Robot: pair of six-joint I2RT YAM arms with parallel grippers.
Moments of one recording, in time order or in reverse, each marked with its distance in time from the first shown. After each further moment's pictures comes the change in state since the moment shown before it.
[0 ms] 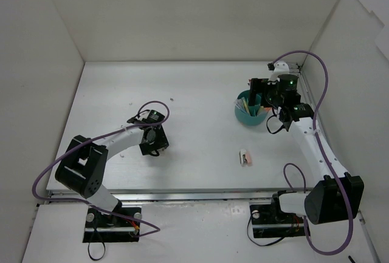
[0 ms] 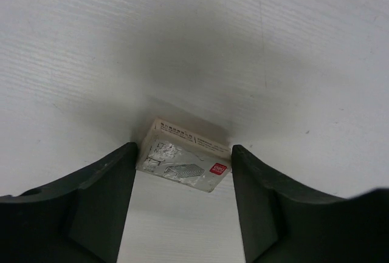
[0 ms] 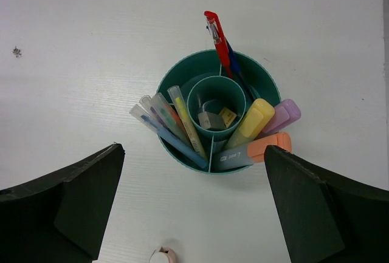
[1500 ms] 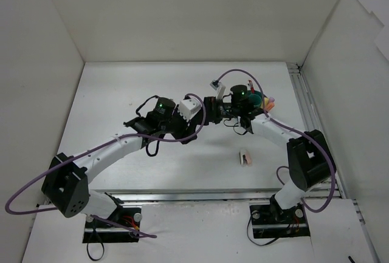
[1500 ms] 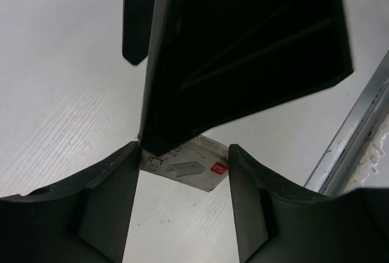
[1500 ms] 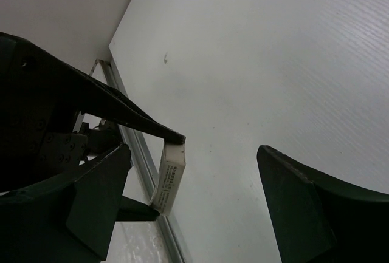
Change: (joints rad) left arm -0.189 -0.179 0.132 0.282 0.462 0.881; right arm 0.312 0.337 -0.108 0.494 -0.761 0.424
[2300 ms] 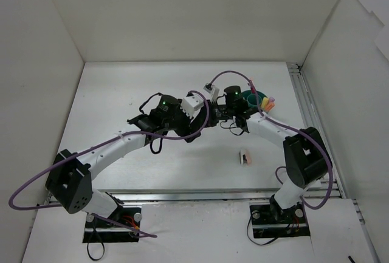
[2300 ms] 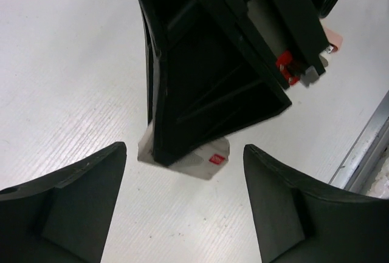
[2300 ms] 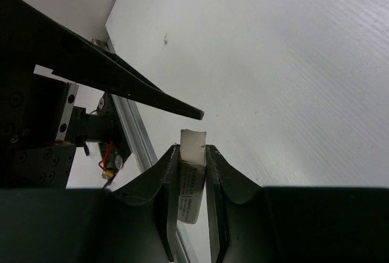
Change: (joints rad) left arm -0.015 0.042 0.053 0.015 -0.048 0.018; right arm 0.058 0.045 0.042 -0.085 -0.006 -0.047
